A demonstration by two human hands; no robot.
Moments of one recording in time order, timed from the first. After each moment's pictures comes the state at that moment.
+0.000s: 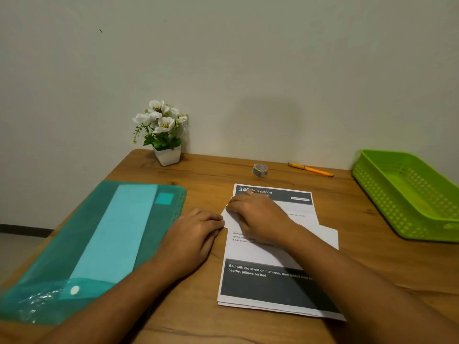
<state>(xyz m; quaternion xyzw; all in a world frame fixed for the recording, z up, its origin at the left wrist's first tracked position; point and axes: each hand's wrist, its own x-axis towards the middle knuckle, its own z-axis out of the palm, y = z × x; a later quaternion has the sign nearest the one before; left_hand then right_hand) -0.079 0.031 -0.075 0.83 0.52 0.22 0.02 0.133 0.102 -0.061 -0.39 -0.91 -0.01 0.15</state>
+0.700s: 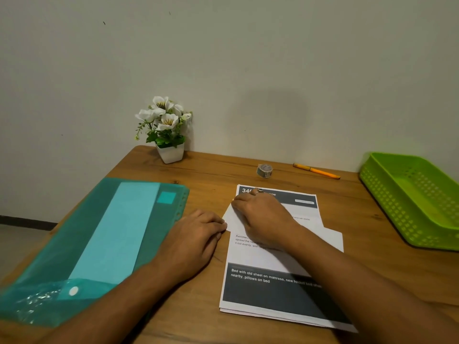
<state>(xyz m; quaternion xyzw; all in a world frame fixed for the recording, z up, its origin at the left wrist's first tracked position) -0.079 0.030 -0.076 0.82 0.52 0.23 0.03 0.131 0.108 -0.060 -0.41 -0.90 -0.06 0.11</state>
